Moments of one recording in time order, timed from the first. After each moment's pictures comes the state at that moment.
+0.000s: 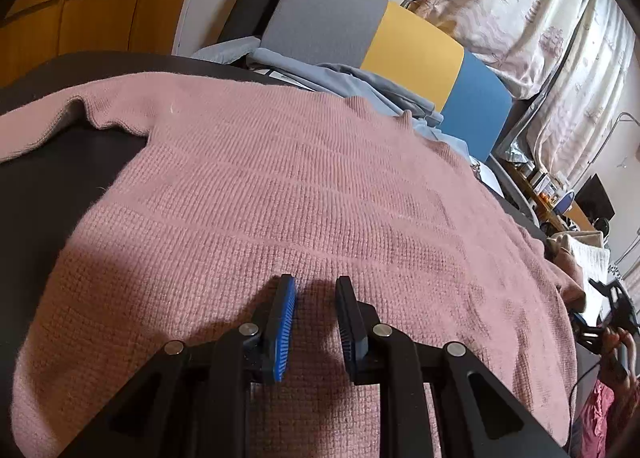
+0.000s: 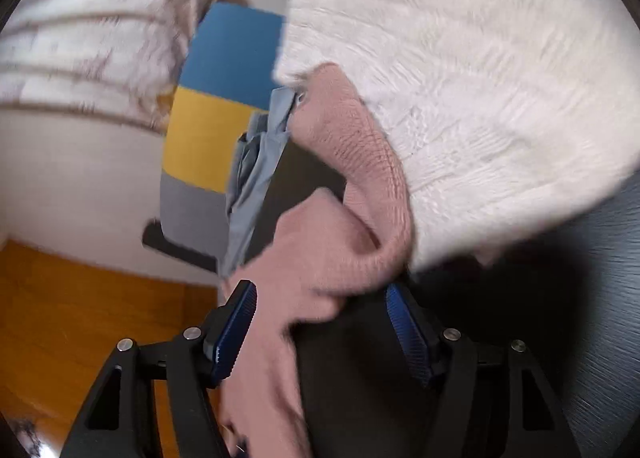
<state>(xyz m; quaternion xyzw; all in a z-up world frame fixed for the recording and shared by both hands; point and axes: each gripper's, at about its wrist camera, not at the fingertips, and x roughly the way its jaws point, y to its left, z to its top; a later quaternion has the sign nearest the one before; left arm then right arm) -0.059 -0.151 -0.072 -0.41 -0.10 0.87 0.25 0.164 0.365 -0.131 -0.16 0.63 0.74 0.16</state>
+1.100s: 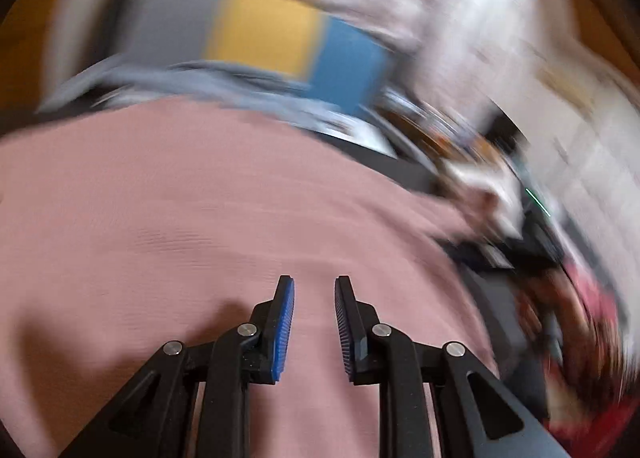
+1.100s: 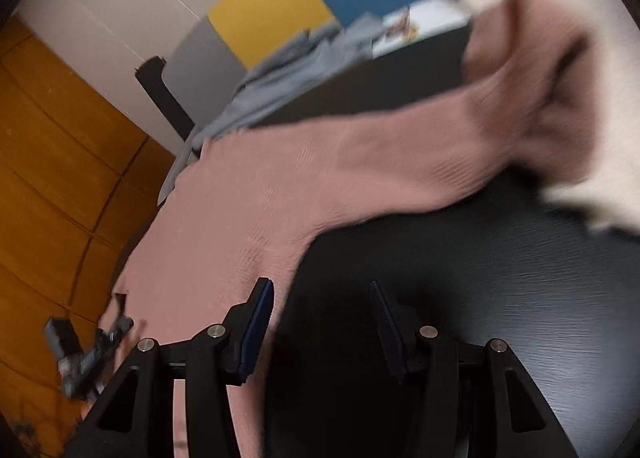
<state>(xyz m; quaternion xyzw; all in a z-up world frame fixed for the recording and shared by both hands) 0.040 -0.019 -0.021 -0.37 0.01 0.79 0.48 0.122 0.244 -0.084 -0.35 0.39 0.85 0.09</state>
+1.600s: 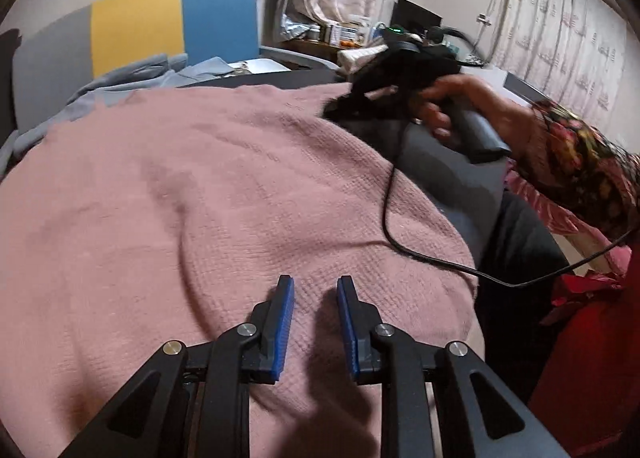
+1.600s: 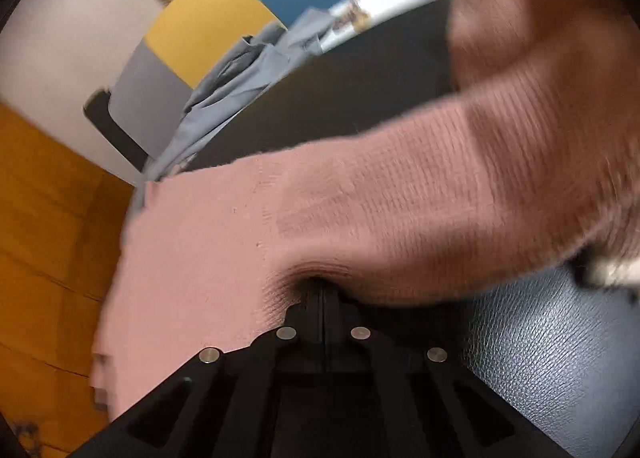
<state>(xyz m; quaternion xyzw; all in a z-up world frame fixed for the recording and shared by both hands) 0.121 0.018 -0.060 -0.36 0.17 0.73 0.55 0.096 0.302 -0.111 -0.35 0.46 0.81 0.14</state>
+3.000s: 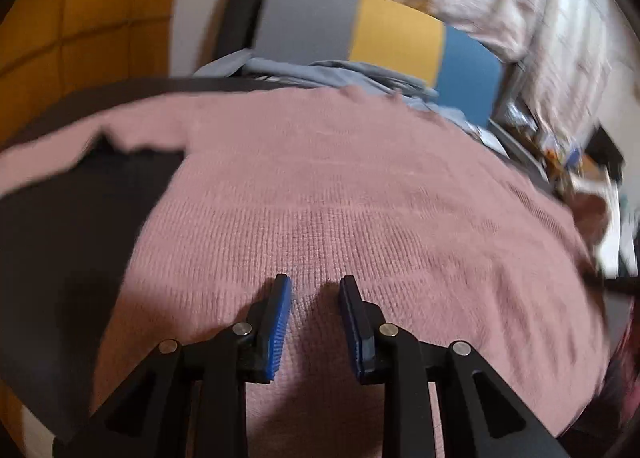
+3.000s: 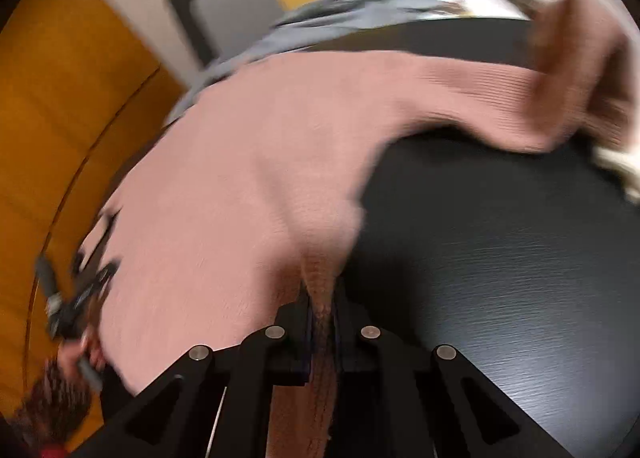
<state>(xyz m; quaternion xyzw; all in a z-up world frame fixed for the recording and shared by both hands) 0.027 -0.148 -0.063 -0.39 0.02 0.89 0.24 0.129 0.223 -0.082 -0.43 0.28 0.85 0.09</state>
